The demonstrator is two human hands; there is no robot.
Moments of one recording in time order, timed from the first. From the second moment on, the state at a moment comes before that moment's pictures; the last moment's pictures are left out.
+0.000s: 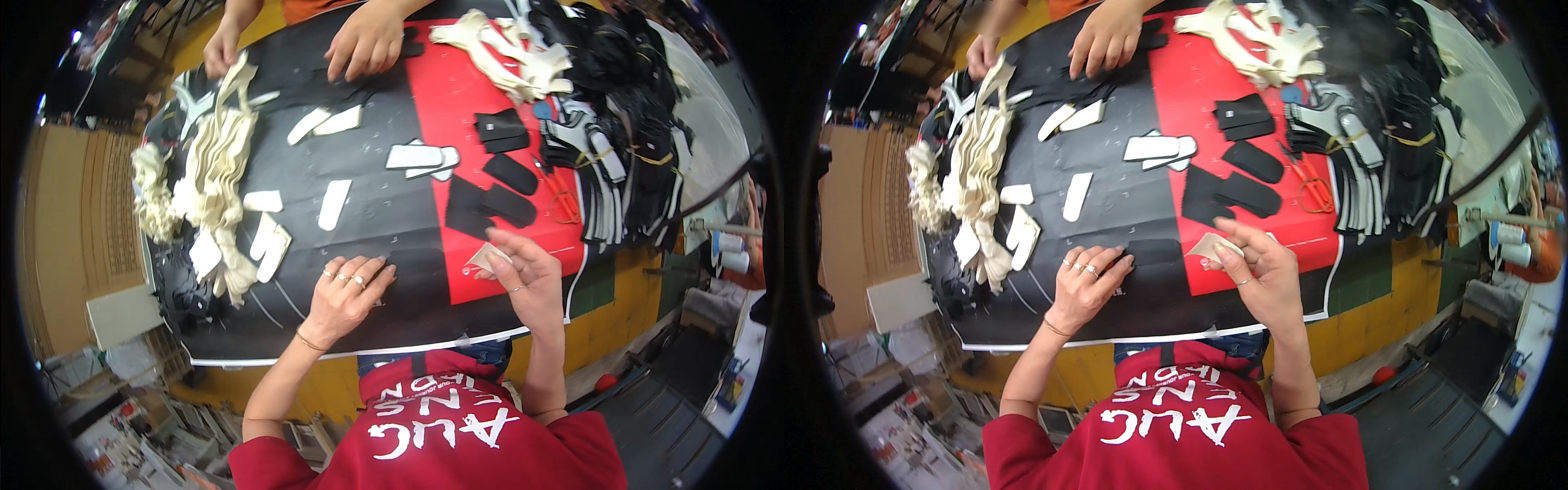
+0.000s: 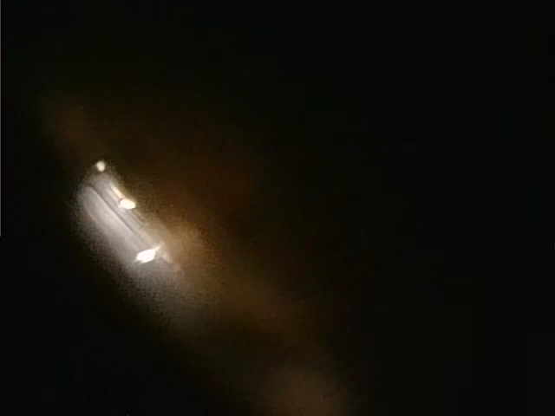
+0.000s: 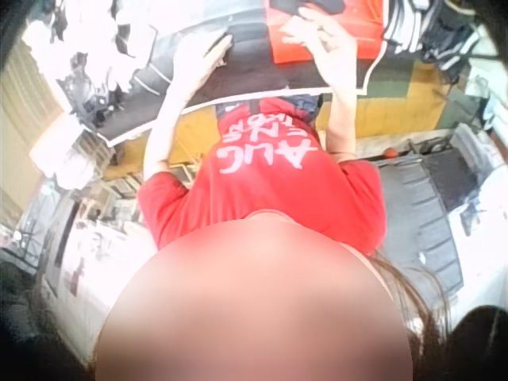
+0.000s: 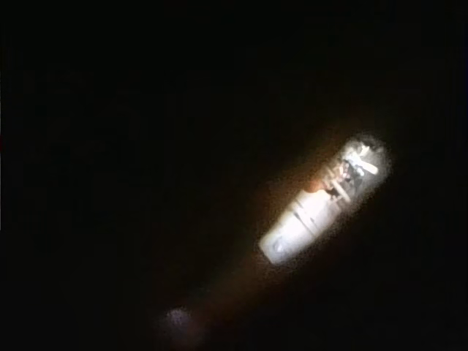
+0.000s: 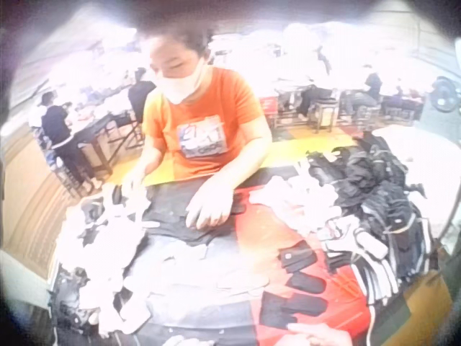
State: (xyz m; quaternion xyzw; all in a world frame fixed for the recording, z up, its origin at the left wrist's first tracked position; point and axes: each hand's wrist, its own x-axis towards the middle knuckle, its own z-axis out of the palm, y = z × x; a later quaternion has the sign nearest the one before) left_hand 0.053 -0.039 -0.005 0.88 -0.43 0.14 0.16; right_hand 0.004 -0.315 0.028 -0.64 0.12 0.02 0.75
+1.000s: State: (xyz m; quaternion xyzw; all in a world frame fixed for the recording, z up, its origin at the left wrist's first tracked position) left_hand 0.021 -0.047 -0.027 0.95 -0.23 0.10 0.19; right_hand 0.087 -0.262 0.027 -0.87 -0.04 0.23 0.44
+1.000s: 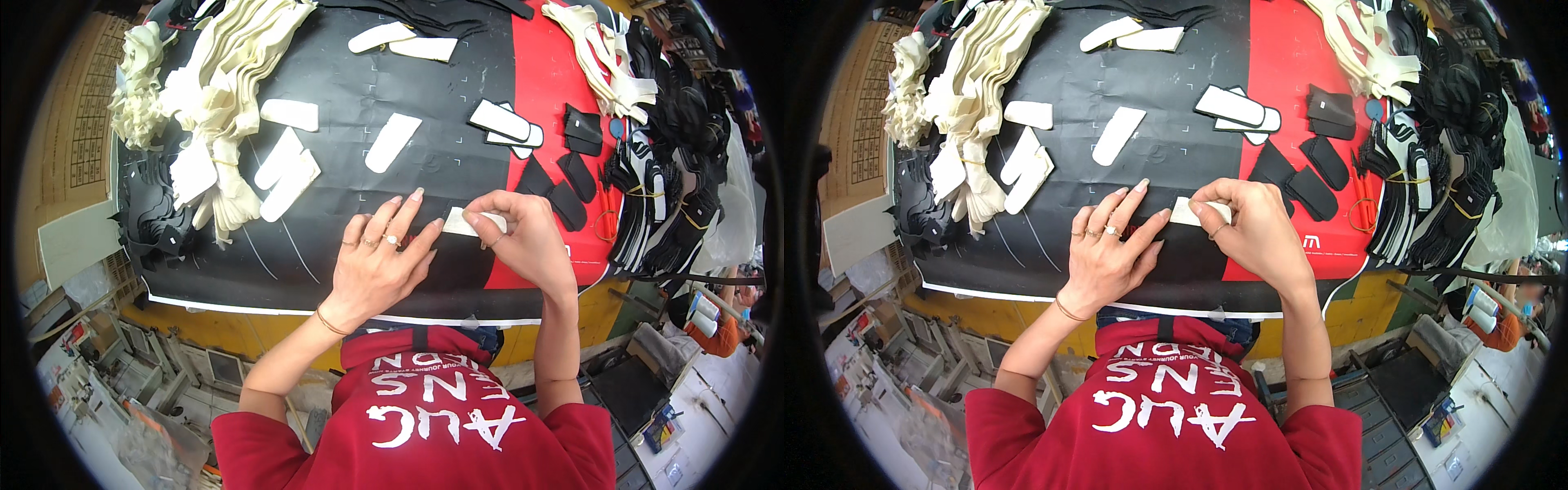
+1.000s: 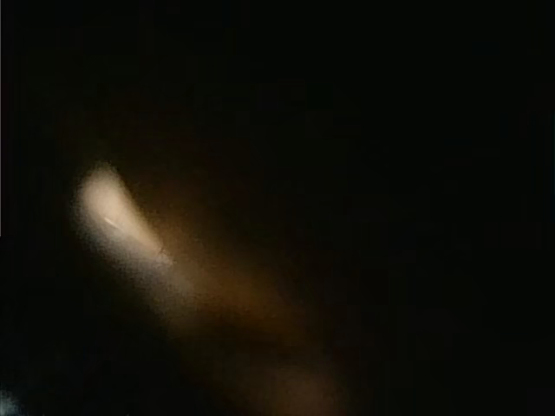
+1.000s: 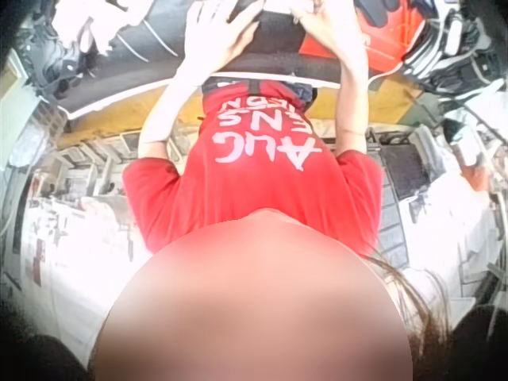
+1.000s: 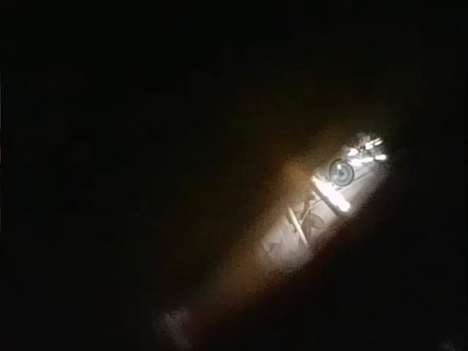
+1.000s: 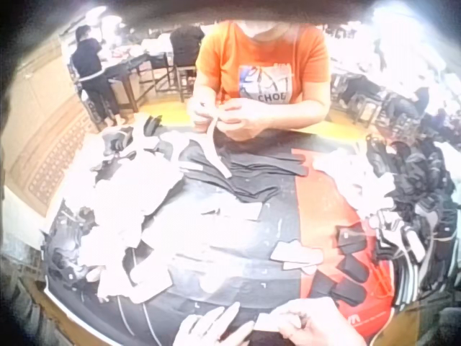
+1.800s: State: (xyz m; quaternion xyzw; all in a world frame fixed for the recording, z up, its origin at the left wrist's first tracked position) left_hand 0.020 -0.048 -0.022 0.96 -0.22 0.07 0.19; right_hand 0.117 -0.265 0.031 -0.80 -0.02 0.36 0.48
